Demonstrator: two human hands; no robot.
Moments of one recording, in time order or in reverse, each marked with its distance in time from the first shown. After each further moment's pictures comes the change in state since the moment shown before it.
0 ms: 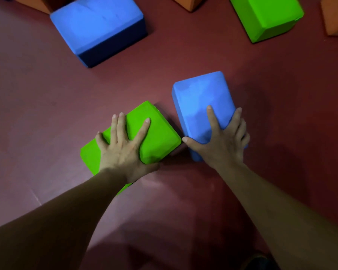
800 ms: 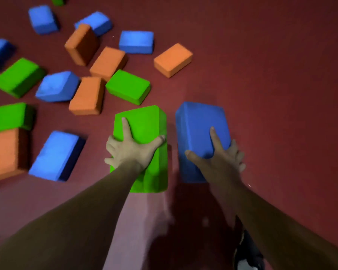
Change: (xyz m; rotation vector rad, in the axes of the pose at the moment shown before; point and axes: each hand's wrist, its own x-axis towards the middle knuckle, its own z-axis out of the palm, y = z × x) left_hand -0.066 0.182 -0.301 -0.405 -0.061 0.023; right_hand -0.195 0.056 -0.283 0.493 0.176 0.838
